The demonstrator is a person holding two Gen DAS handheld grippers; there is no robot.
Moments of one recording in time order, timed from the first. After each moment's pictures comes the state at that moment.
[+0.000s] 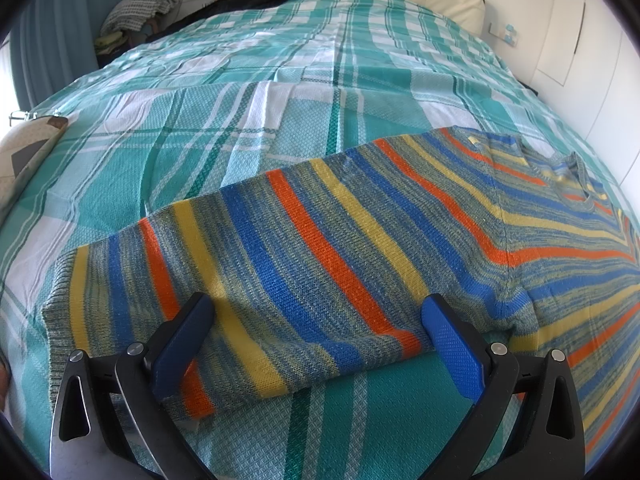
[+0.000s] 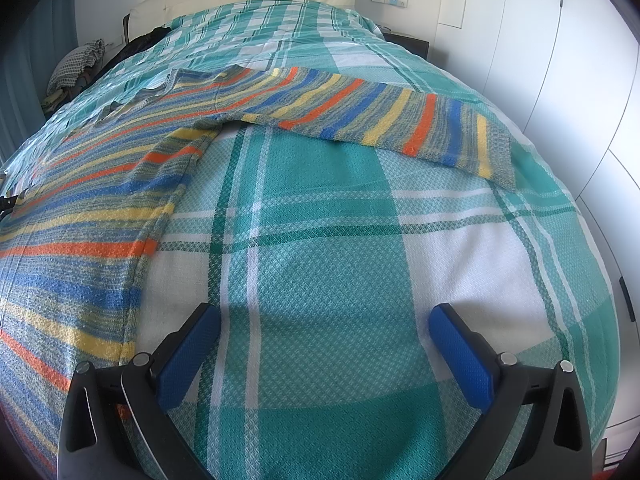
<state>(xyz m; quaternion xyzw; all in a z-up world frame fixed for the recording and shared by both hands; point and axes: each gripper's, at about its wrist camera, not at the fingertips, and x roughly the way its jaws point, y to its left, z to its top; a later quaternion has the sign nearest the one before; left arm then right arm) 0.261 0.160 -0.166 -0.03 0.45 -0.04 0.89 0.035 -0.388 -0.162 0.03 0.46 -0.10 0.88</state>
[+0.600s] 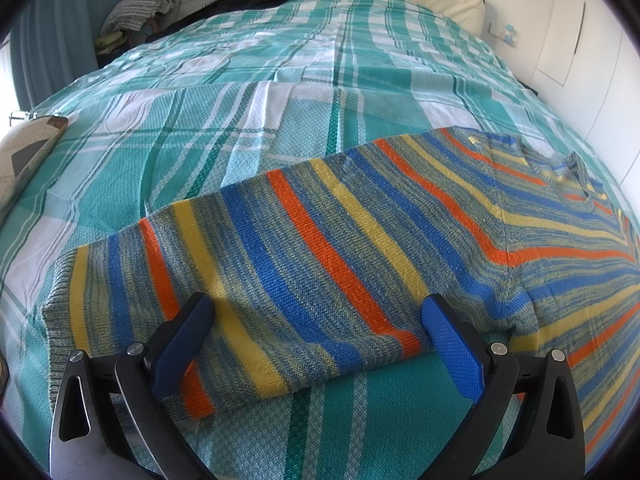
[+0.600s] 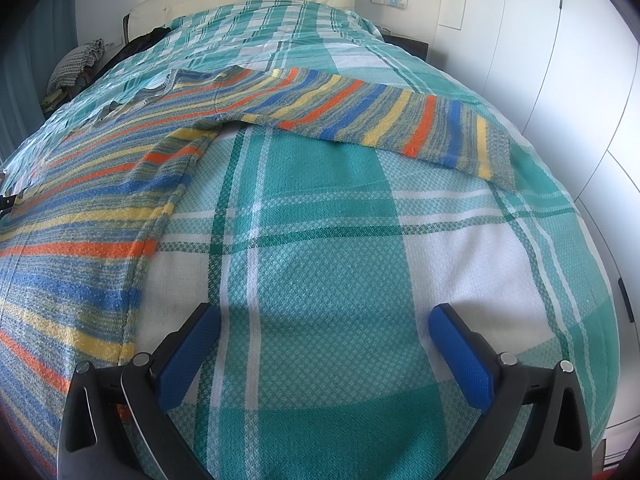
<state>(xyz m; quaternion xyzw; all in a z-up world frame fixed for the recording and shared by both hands) 0.261 0.159 -0.166 -0.03 0.45 -0.04 0.89 0.035 -0.387 -0.162 0.03 0.46 -0.11 0.88</state>
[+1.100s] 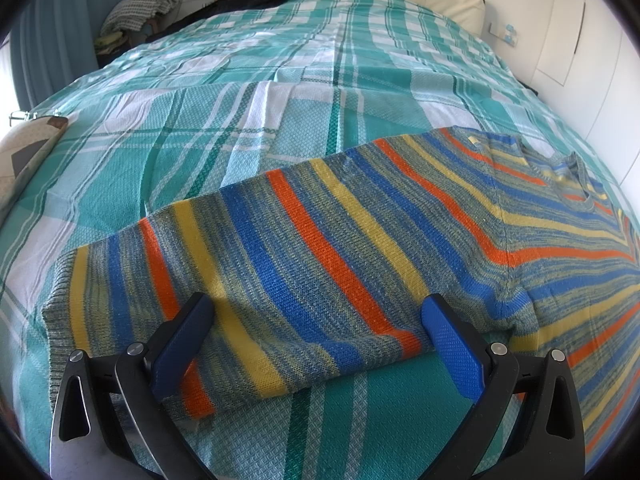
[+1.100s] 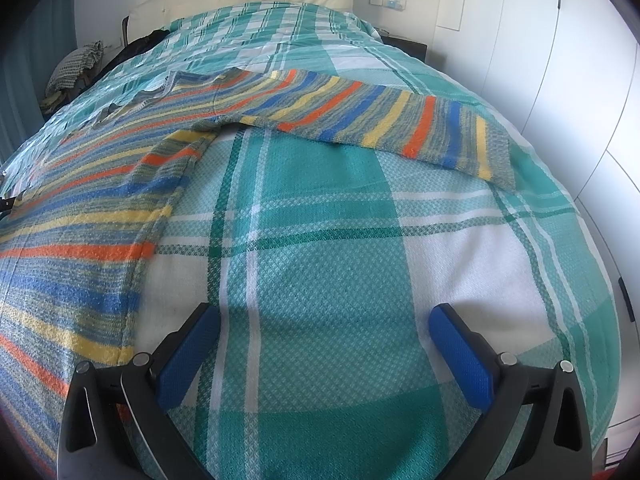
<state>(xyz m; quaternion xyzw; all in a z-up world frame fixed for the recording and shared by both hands) 0.261 0.159 -0.166 -0.03 0.45 -0.04 0.89 0.037 -0.386 -0.163 0.03 0.45 -0.11 0.89</state>
